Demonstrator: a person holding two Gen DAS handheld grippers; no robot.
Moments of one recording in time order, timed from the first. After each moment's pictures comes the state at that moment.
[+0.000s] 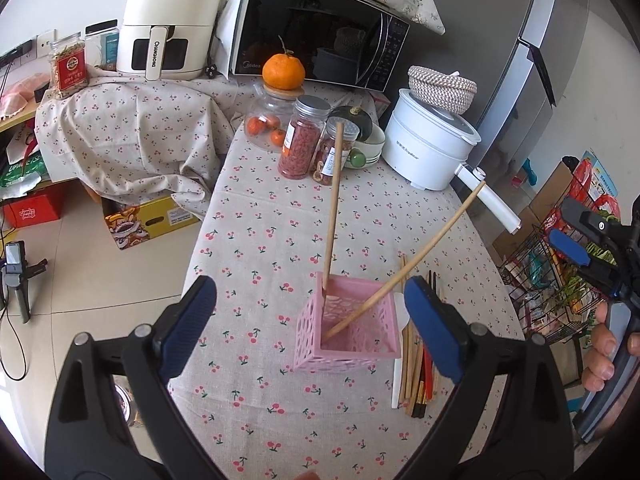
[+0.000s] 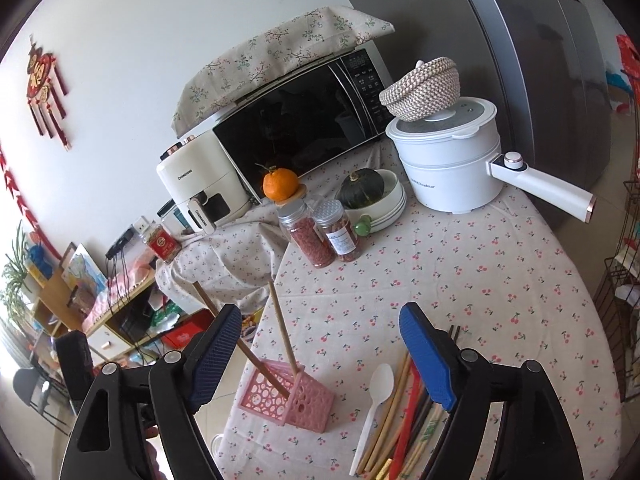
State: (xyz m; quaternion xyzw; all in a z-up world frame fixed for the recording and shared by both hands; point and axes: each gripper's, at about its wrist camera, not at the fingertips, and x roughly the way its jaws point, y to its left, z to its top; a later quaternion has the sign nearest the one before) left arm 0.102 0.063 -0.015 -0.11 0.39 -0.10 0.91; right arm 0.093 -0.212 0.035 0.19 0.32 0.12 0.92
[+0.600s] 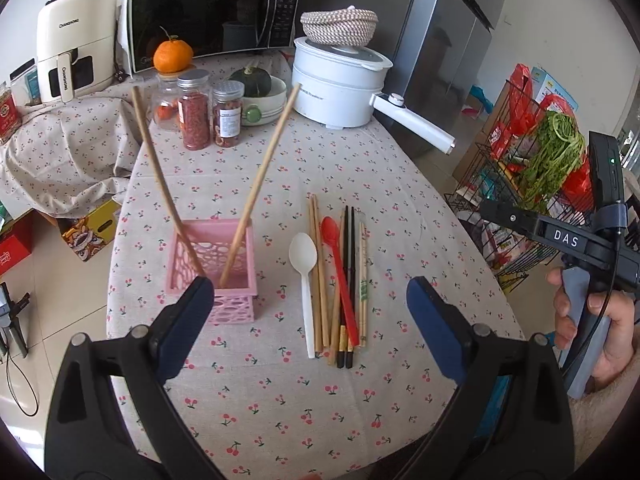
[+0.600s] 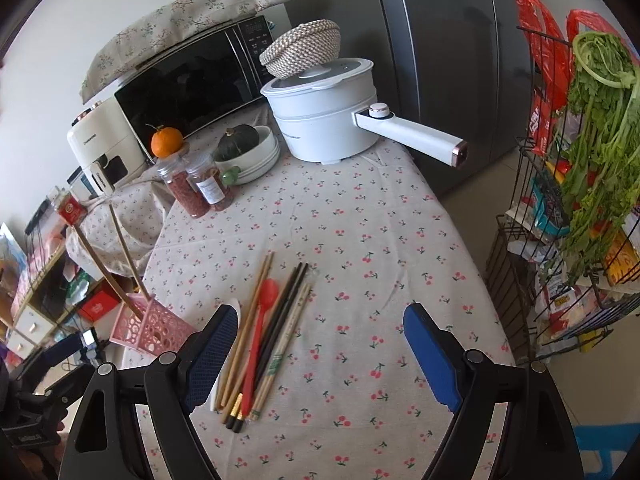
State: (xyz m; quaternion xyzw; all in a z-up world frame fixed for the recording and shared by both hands) left arm 0.063 -0.049 -0.014 -0.02 0.44 -0.20 0.88; right arm 0.047 -0.305 -0.017 0.13 0.41 -0.03 0.90
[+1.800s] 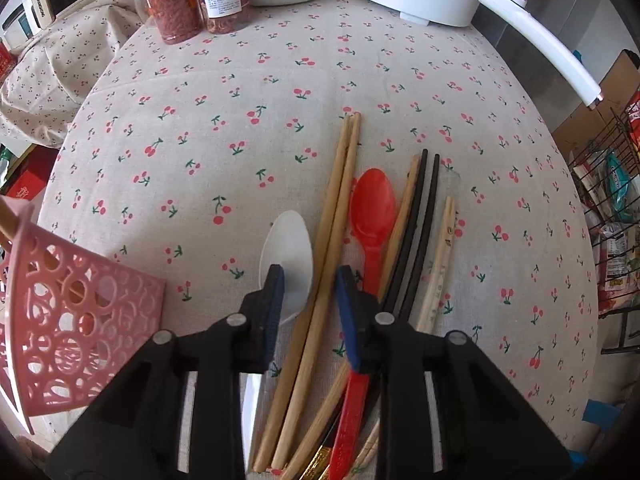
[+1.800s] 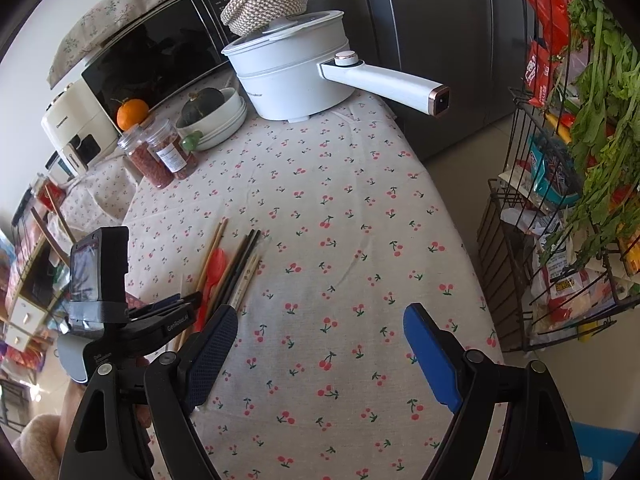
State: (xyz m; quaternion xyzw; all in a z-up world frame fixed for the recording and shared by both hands) left arm 0.167 -0.150 -0.148 0.00 0.57 -0.05 0.82; right arm 0.068 -0.344 -0.065 0.14 0.47 -0.02 0.87
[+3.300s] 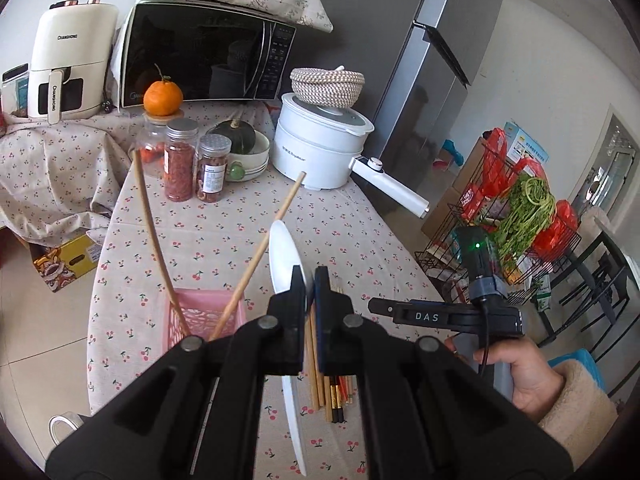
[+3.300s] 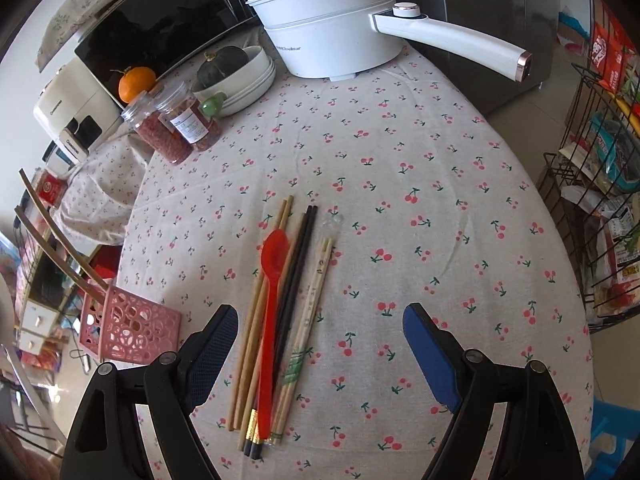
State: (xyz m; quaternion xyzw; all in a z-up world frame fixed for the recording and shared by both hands) left arm 0.084 -0.011 0.009 -0.10 0.34 -0.24 0.91; right arm 0.127 -0.270 -0.099 0.17 0.51 0.00 0.84
